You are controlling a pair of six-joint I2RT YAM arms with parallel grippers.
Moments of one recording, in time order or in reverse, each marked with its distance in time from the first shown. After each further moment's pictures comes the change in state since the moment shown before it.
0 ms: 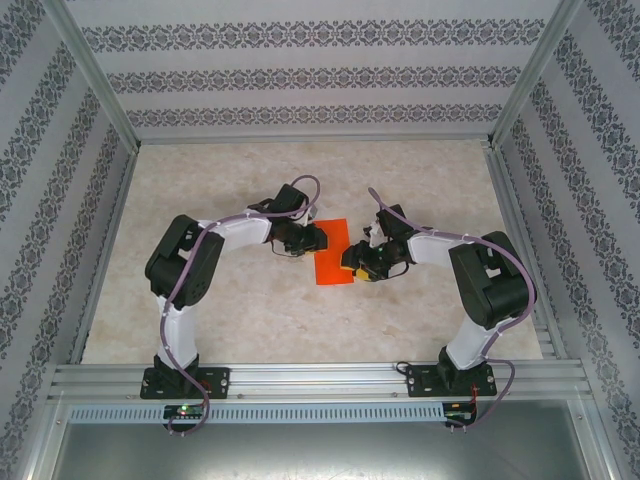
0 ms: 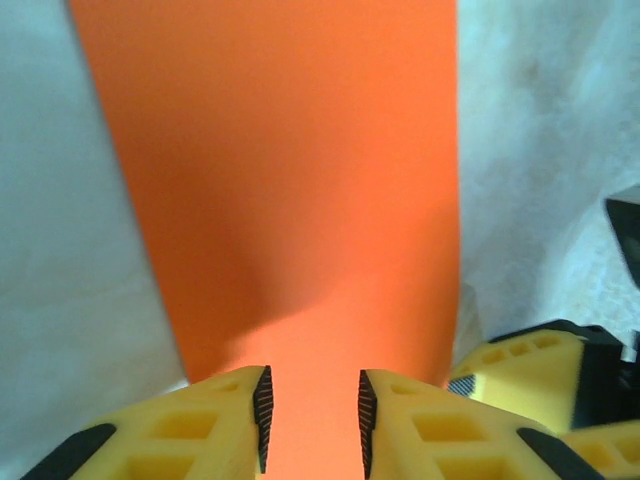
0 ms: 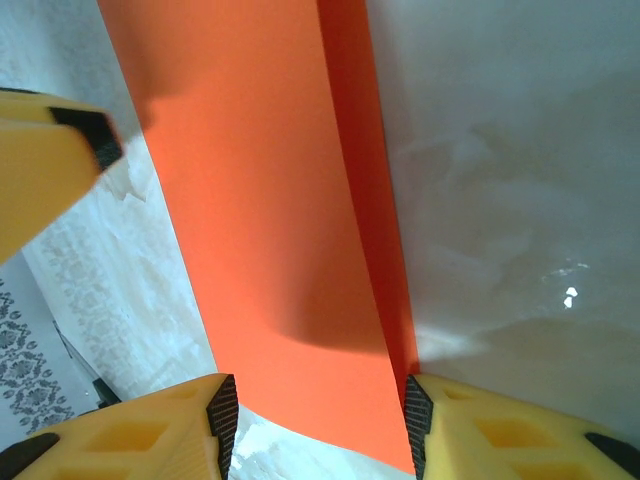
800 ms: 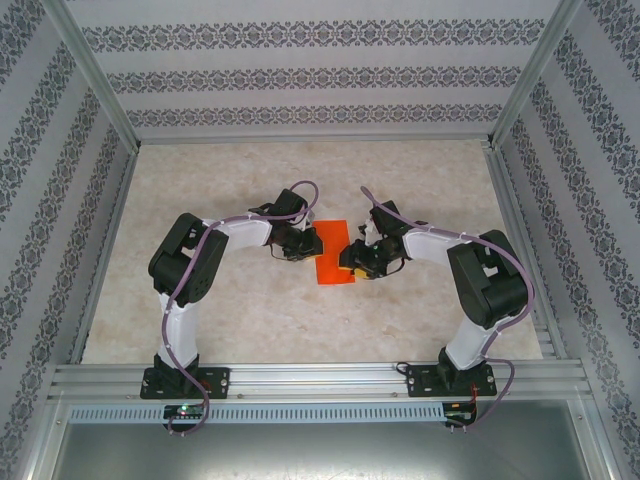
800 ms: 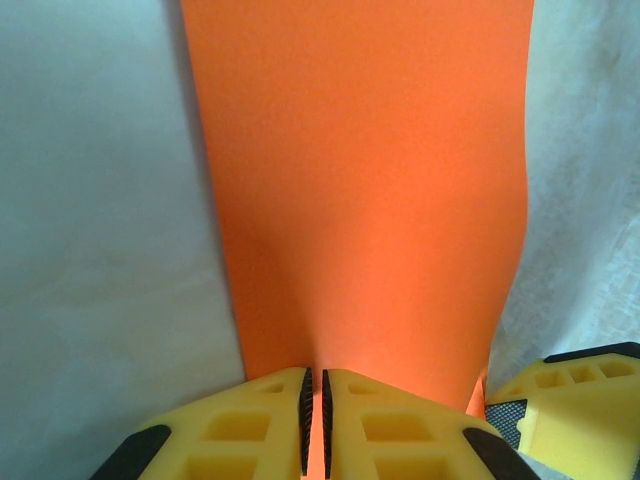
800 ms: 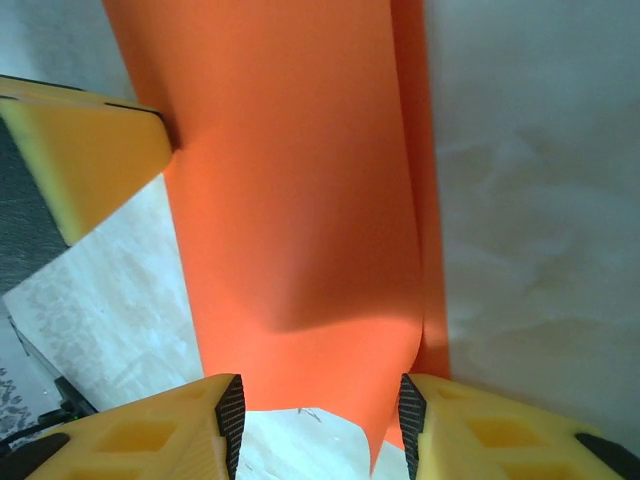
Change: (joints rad) left arm 0.006 0.050 -0.030 0.030 0.011 -0.041; right arm 0.031 0.009 0.069 -0.097 0.055 -0.048
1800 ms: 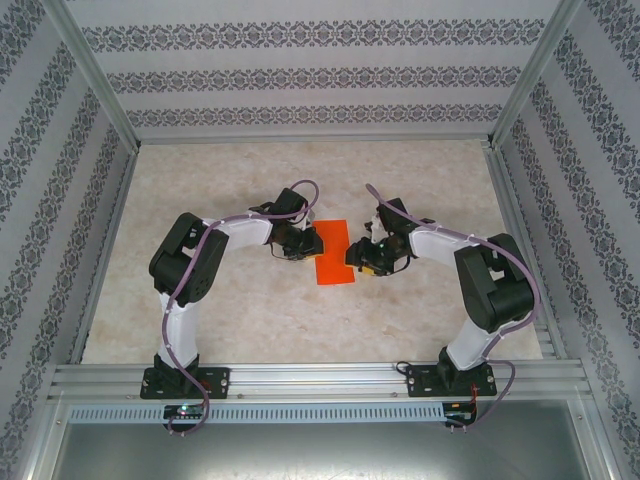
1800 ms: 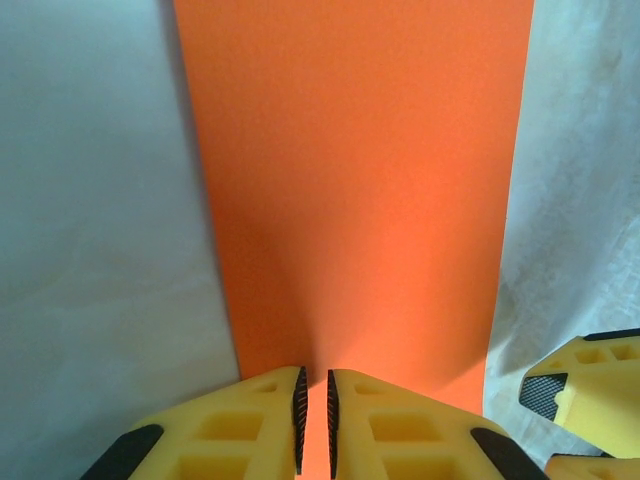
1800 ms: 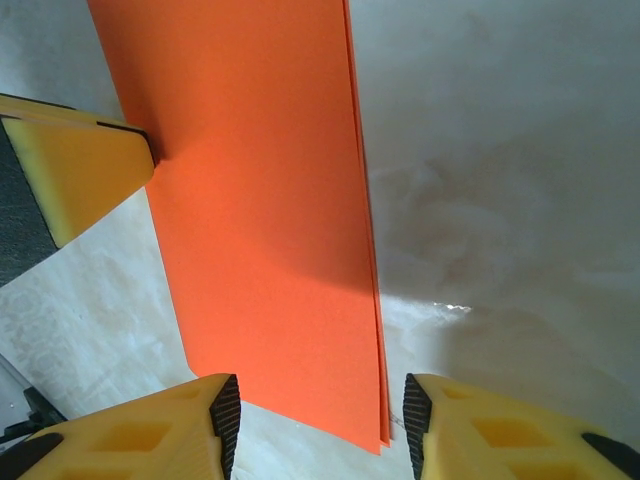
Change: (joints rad) left arm 0.000 0.003 0.013 -0.021 0.000 0.000; right arm -0.032 -0.033 0.003 -0.059 0.047 -0.079
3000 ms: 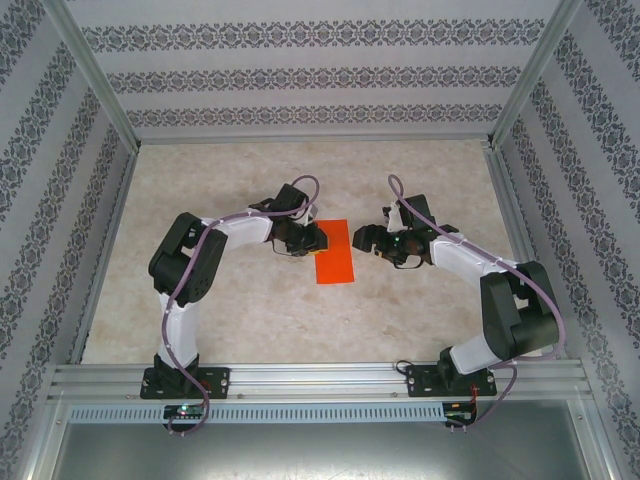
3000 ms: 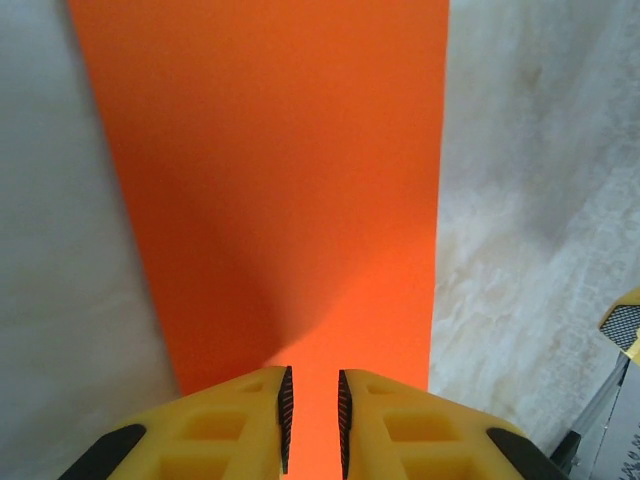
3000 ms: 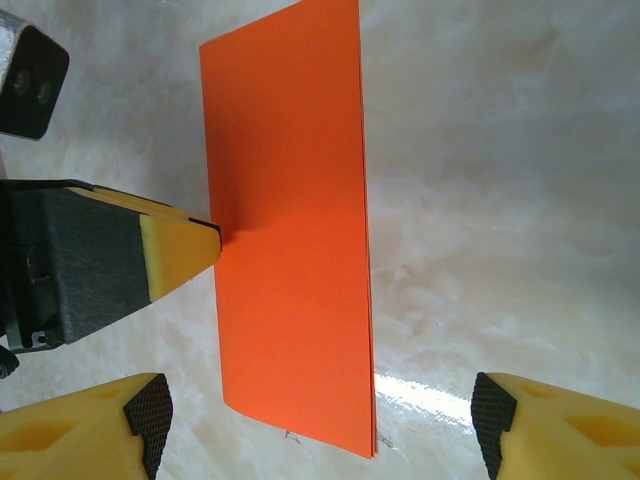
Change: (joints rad) left arm 0.002 -0.002 0.032 0.007 0.042 -0.012; right arm -0.082 -0.203 -0.089 0.131 0.071 -0.004
